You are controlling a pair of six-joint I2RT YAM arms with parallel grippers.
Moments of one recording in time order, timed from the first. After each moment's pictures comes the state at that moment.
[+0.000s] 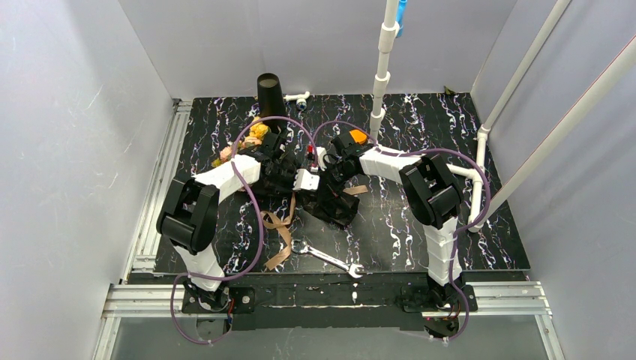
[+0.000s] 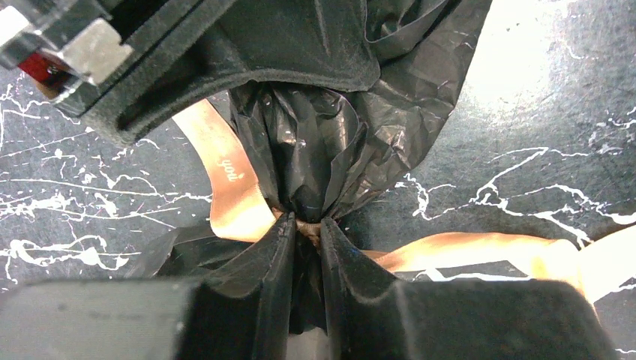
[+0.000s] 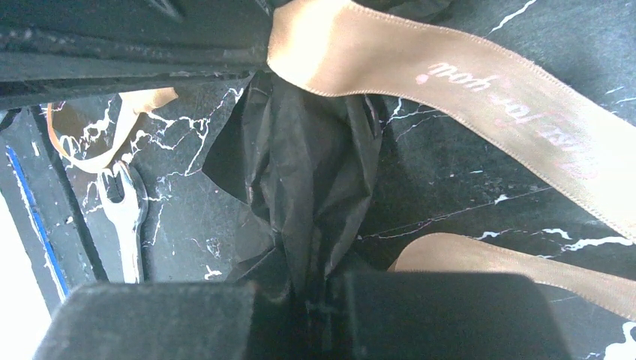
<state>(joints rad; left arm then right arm) -0.43 1.75 1.15 -0.55 0.58 1.34 0.62 2.08 1.40 -0.44 -0.70 -0.23</state>
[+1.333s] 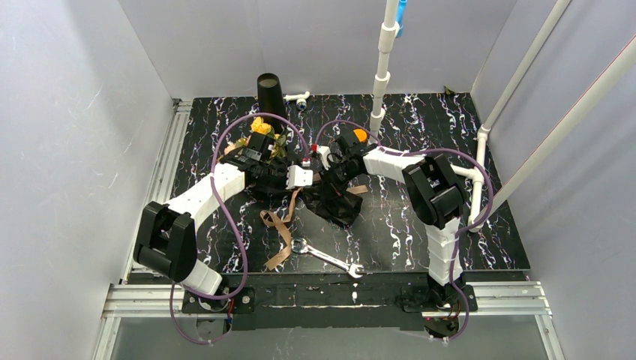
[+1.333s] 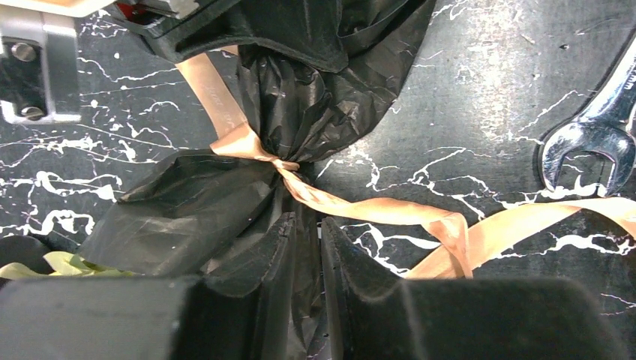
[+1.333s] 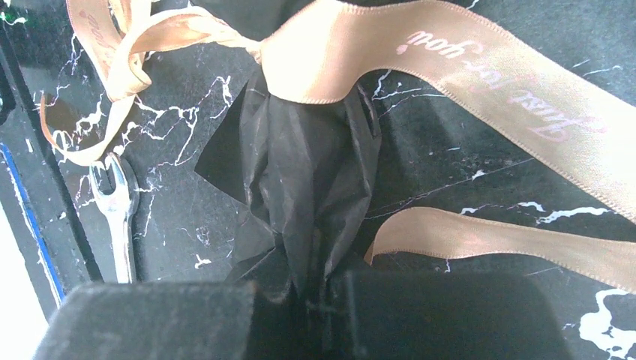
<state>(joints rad) -0.43 1.51 1.08 -0.61 0.58 1.17 0.60 2.07 1.37 -0.43 -0.71 -0.24</state>
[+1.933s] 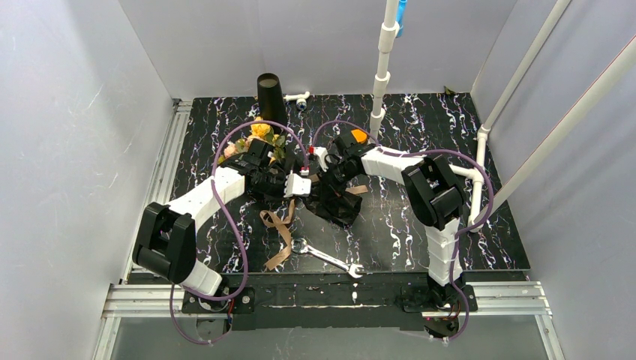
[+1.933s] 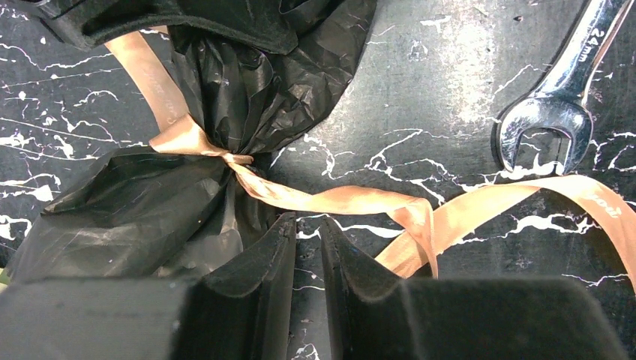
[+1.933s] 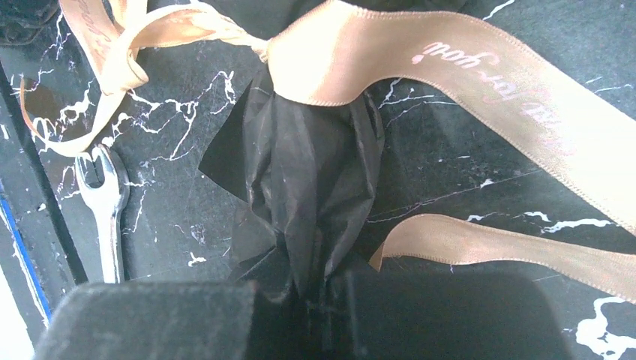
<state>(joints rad) -0.43 1.50 1.03 -0.65 0.58 1.20 0.62 2.06 1.38 -0.44 -0.69 -0.29</state>
